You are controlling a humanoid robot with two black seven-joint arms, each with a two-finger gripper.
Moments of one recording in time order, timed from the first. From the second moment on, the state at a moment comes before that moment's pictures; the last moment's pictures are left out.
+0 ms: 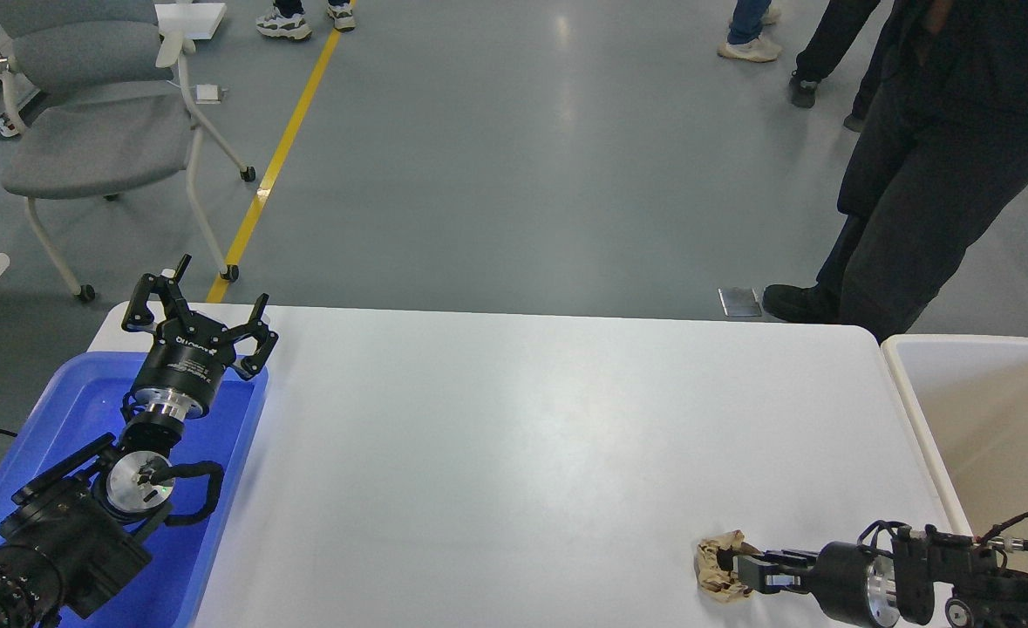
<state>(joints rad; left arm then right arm) -0.58 0.33 -0.75 -0.45 -0.16 -0.64 -0.52 0.56 -0.67 -0.01 1.08 -1.42 -0.11 0.39</state>
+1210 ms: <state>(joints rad) -0.58 0.33 -0.75 -0.45 -0.16 -0.64 -0.52 0.91 -1.42 -0.01 1.51 -1.21 0.09 0.53</state>
